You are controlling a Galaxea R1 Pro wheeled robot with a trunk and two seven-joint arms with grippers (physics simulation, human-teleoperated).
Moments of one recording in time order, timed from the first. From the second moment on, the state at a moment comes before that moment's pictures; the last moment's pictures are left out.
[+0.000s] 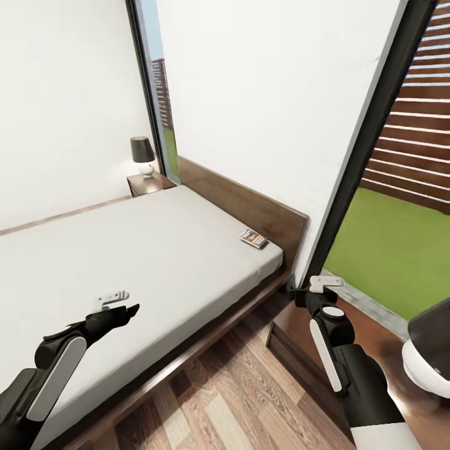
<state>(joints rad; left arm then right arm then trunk) -0.36 0.30 -0.07 -1.52 0.64 0.68 0.26 -0.49 0.01 0.06 -1.45 -0.03 0.66 -0.26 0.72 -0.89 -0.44</state>
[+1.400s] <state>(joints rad) -0.36 0.30 -0.07 -1.52 0.64 0.68 0.26 -0.49 0.01 0.06 -1.45 -0.03 0.66 -0.26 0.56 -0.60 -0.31</state>
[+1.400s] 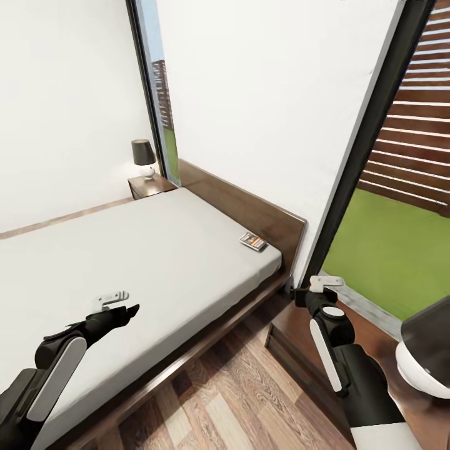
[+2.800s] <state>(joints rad) -0.36 0.30 -0.07 -1.52 0.64 0.68 0.26 -0.49 0.01 0.06 -1.45 -0.03 0.66 -0.26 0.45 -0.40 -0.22</state>
